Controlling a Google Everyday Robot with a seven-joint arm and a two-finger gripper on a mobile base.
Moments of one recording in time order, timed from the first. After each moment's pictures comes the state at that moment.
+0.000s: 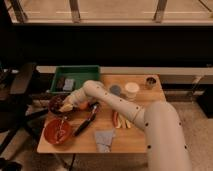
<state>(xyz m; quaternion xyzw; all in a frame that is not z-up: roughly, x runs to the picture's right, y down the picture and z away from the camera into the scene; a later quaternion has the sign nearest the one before) -0.246 0.100 0.897 -0.33 -0.40 0.19 0.83</state>
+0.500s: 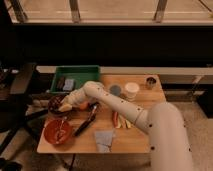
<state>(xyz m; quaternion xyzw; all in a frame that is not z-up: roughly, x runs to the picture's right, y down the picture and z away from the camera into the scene) -0.254 0.083 0.874 -0.30 -0.44 0.17 0.83</state>
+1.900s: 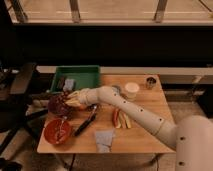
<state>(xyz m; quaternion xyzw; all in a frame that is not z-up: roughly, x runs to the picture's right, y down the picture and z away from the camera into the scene) -0.186 0.052 0.830 -0.20 -0.48 0.26 0.82</state>
